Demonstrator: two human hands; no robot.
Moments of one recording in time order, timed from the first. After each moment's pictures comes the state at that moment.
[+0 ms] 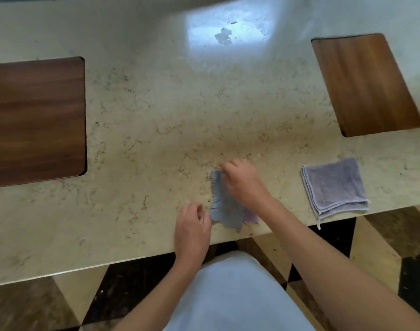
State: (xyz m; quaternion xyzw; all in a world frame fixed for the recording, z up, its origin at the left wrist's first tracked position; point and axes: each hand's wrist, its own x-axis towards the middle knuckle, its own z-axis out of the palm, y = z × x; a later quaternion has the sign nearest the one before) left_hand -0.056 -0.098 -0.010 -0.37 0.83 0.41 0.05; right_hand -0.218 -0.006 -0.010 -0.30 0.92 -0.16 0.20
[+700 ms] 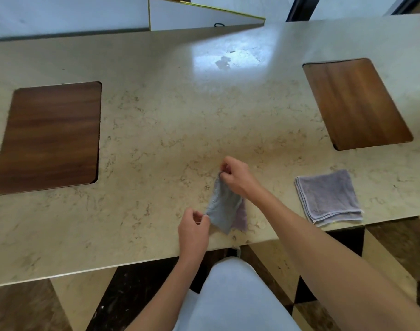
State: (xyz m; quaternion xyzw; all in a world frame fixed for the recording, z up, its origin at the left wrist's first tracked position) left_hand -0.067 -0.089 -0.003 -0.47 0.70 0.53 0.02; right_hand -0.247 -0.018 0.012 -0.20 0.88 -0.32 0.27
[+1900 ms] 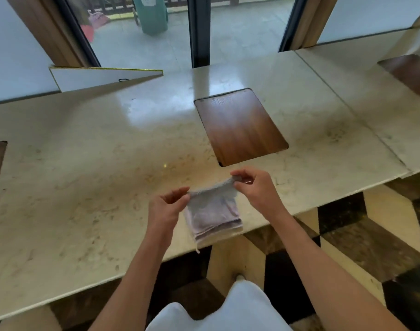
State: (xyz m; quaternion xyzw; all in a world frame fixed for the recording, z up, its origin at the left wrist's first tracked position) left_hand -0.220 0.123 0.079 -0.30 0.66 0.69 -0.04; right_hand -0.318 0.343 0.096 -0.13 0.83 -0.54 0.10
